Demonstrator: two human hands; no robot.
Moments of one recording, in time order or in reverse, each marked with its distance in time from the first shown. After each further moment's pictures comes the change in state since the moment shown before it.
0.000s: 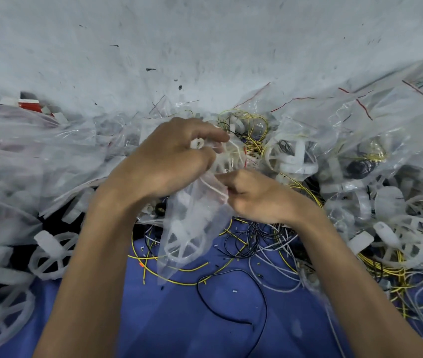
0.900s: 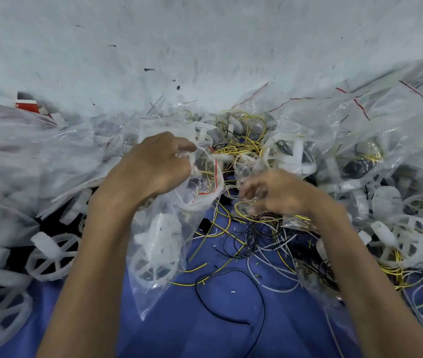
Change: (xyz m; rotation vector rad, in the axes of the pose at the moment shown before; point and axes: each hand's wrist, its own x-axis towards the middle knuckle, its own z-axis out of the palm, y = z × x) left_hand 0.015 -0.035 -0.002 0.425 0.014 -0.218; right_hand -0.008 0.067 -0.007 -0.026 -0.072 0.333
